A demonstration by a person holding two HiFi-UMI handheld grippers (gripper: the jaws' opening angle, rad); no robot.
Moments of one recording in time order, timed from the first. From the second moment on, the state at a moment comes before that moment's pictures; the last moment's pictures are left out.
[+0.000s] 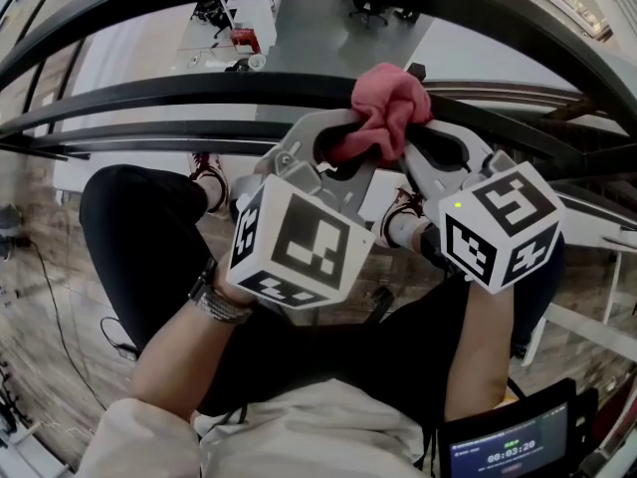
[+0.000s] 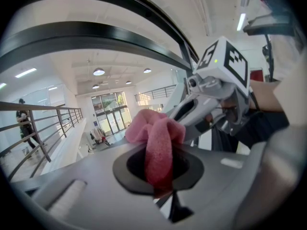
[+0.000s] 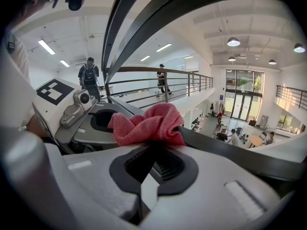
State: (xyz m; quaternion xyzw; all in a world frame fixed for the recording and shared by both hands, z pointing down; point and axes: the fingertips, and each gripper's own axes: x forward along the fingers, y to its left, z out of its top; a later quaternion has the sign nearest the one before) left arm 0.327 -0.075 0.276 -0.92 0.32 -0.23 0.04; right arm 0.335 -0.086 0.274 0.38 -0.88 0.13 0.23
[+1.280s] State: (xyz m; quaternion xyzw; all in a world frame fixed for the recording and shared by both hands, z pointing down) left arm 0.281 -0.080 0.275 -0.90 0.36 -0.23 0.03; right arm 0.288 -0.089 0.273 0.36 -0.89 0.12 0.25
